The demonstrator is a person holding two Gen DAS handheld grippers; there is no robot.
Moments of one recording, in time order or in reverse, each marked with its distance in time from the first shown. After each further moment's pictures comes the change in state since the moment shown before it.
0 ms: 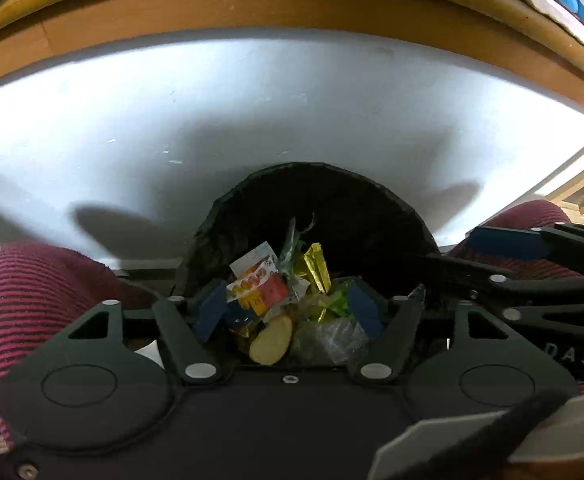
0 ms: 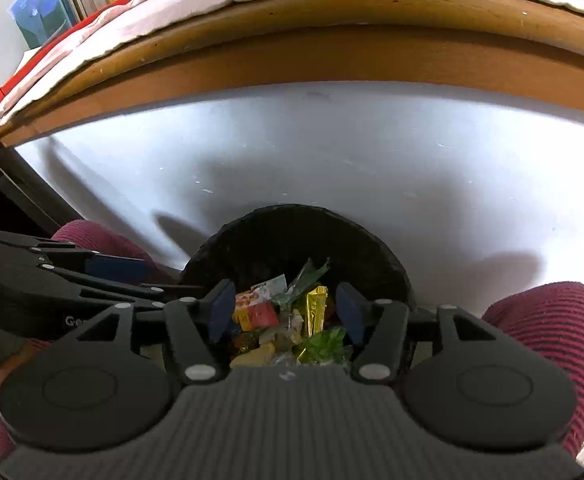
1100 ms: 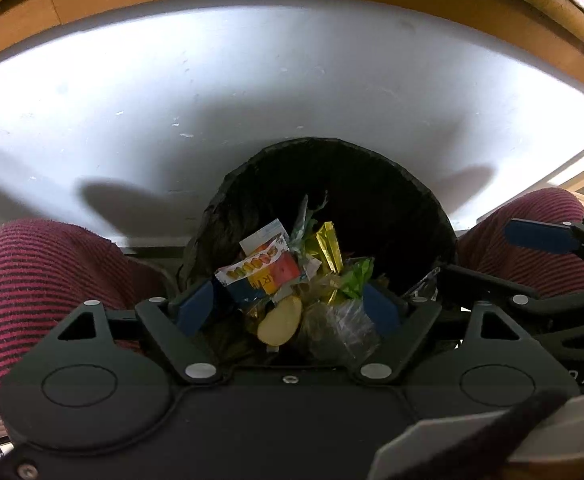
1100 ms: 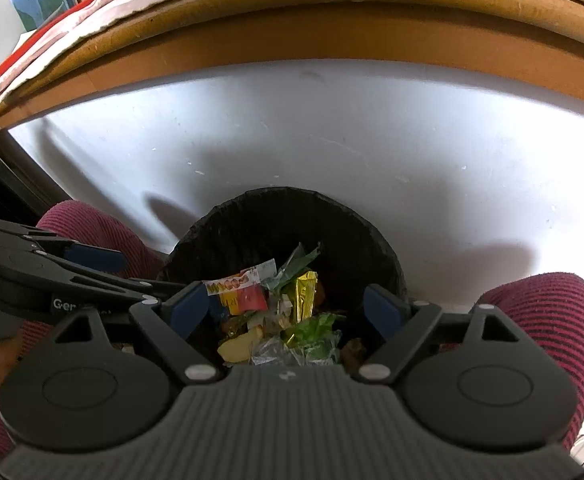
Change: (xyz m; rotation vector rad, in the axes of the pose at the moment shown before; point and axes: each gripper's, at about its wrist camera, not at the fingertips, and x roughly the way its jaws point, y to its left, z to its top) left arm 0.013 0.005 -0.005 -0.022 0.061 0.025; right arm 0.006 0.000 -0.009 -0.020 0.035 -0.029
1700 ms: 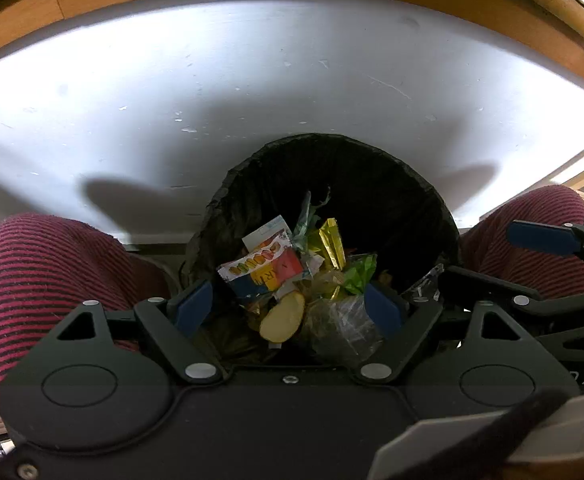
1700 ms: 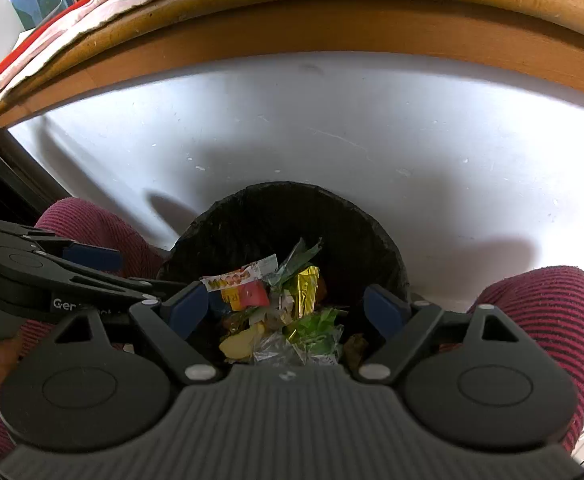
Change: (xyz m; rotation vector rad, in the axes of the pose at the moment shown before) left arm 0.001 0.000 -0.002 -0.003 0.004 0.009; right arm 0.001 0.001 -0.003 0.004 0.008 0.002
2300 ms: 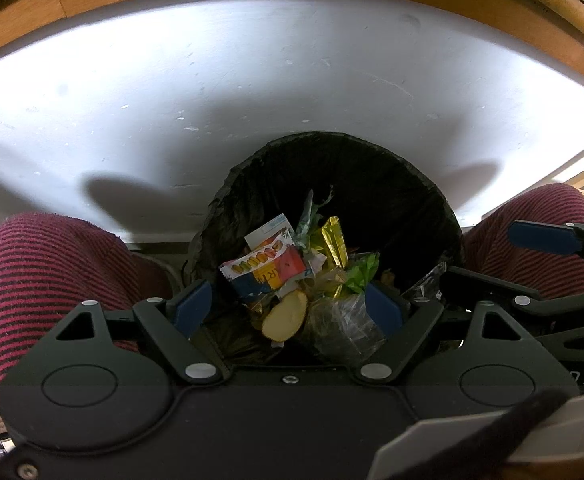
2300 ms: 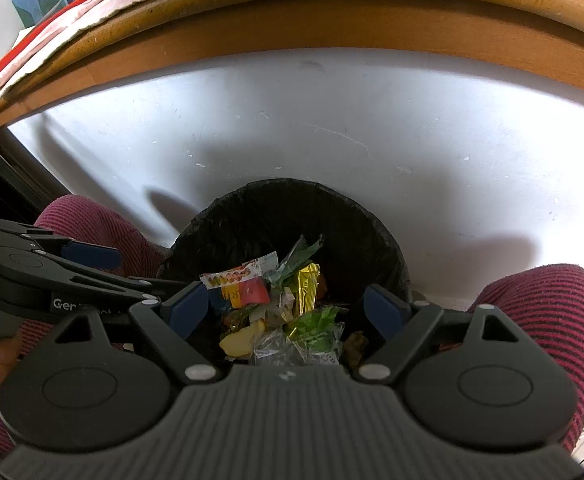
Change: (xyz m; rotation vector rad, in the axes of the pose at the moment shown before) left arm 0.000 0.002 -0.001 -0.002 0.001 0.002; right arm 0.001 0.001 -0.001 -0.001 0.002 0.000
